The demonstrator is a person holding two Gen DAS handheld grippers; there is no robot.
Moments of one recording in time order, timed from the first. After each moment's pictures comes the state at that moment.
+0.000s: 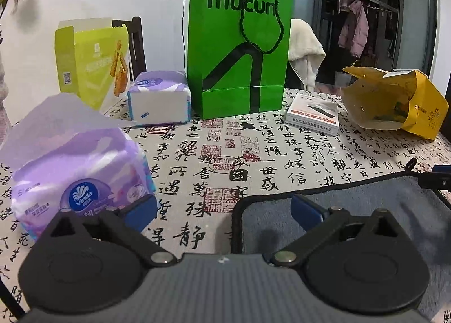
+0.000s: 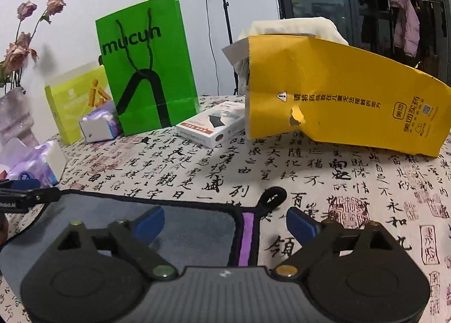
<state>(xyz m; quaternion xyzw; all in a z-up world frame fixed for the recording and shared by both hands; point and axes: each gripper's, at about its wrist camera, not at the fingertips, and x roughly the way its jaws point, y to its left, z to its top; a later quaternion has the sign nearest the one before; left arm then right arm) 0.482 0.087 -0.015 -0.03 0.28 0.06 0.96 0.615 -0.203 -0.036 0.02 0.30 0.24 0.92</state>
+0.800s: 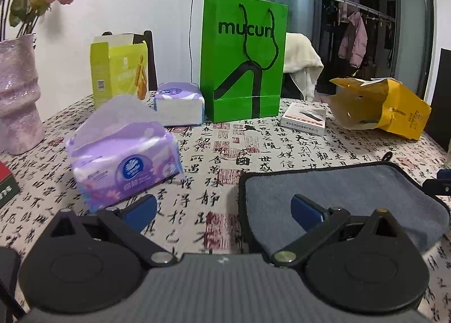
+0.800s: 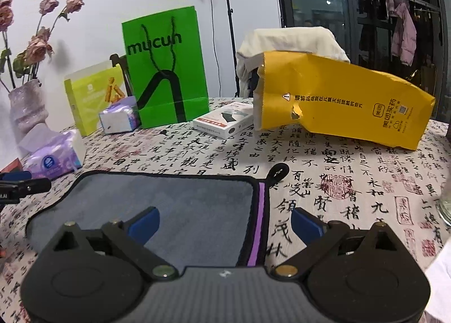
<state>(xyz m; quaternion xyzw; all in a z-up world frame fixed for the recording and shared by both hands) 0.395 0.084 0.008 -0.03 0.26 0.07 0.96 0.537 -0.212 -0.019 0.00 0.29 0.24 0.93</state>
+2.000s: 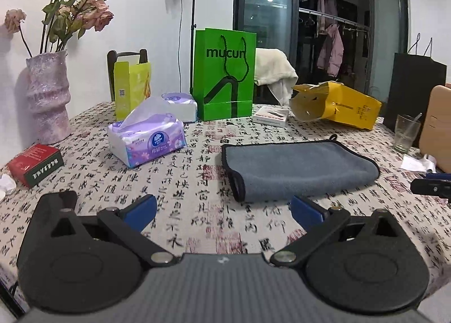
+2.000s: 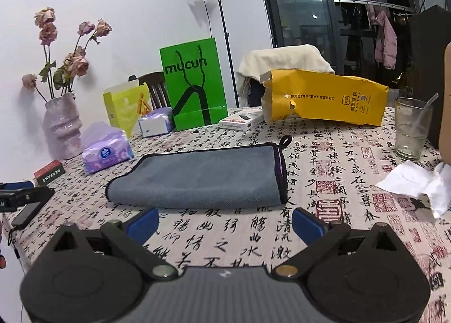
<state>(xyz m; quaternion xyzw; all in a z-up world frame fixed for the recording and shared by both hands) 0.223 0.065 0.032 -0.02 0.23 0.03 0.97 0.349 -0.234 -0.003 0.04 0.25 0.22 0.94</state>
